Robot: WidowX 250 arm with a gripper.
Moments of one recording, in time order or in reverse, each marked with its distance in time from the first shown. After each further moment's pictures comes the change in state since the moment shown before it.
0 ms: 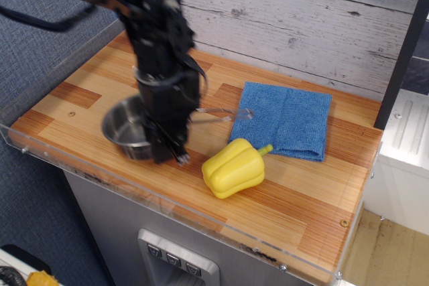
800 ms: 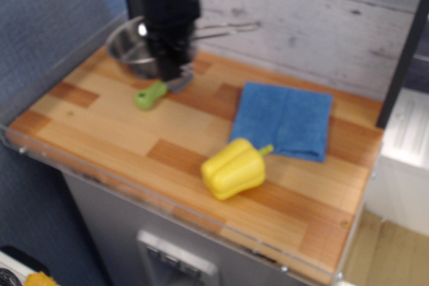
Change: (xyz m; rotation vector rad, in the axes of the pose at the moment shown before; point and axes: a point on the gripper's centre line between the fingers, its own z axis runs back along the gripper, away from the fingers) arm 0.050 0.032 0.055 0.023 -0.095 -0.073
